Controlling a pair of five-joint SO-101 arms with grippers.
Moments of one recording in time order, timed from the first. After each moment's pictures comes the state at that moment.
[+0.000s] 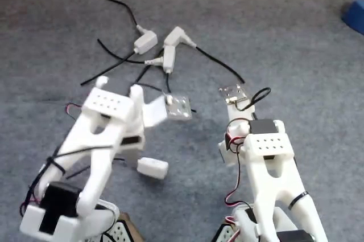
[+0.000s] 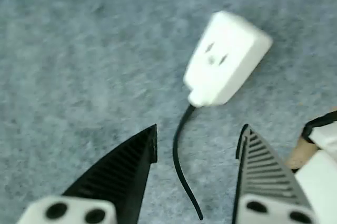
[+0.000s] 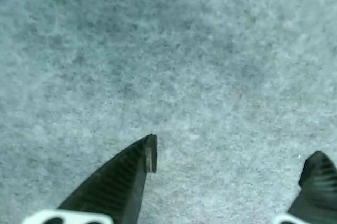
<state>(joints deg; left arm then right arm) 9.2 -10.6 27.8 86.7 -62.2 -10.9 -31.4 53.5 67.0 16.0</state>
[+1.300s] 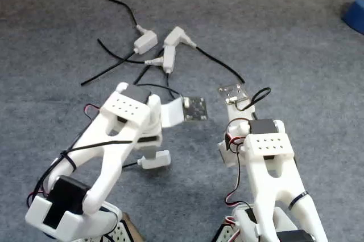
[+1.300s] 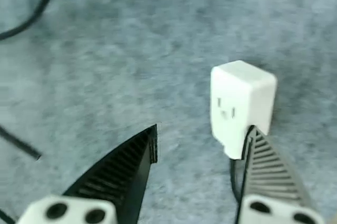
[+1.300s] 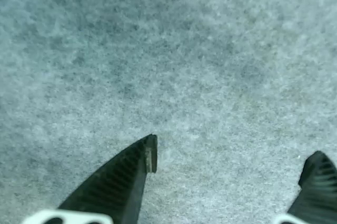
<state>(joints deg) 16.4 -8.3 30.6 72.4 -57.5 -10.9 -31.4 53.5 67.0 16.0</state>
